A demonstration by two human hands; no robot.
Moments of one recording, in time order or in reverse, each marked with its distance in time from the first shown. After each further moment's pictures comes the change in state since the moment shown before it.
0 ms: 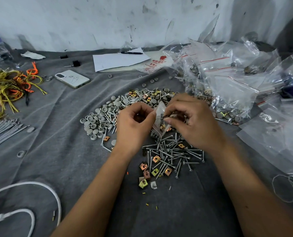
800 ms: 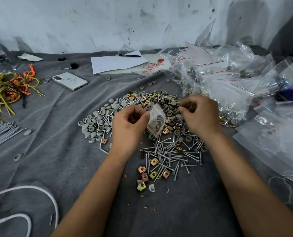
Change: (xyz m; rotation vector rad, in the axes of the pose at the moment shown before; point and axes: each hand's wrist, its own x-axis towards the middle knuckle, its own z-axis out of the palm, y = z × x) left_hand 0.003 -0.004 -0.005 -0.050 0.043 -0.090; right_hand 0.010 0.040 0.000 -0.195 0.223 0.497
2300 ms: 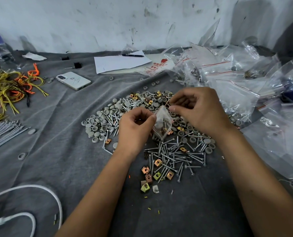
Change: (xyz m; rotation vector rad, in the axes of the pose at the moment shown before) left_hand 0.001 -0.003 0.004 -0.015 -0.052 -0.059; right_hand 0.006 -0.031 -0.018 0.236 -0.202 -0.237
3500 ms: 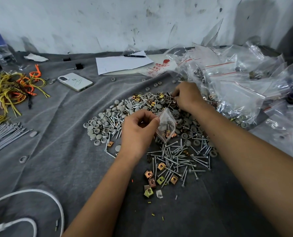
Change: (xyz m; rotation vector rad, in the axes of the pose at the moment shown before) left_hand -0.002 0.006 0.001 0.030 0.010 -0.033; right_hand 0.090 0.064 0.042 -0.491 -0.061 0.353
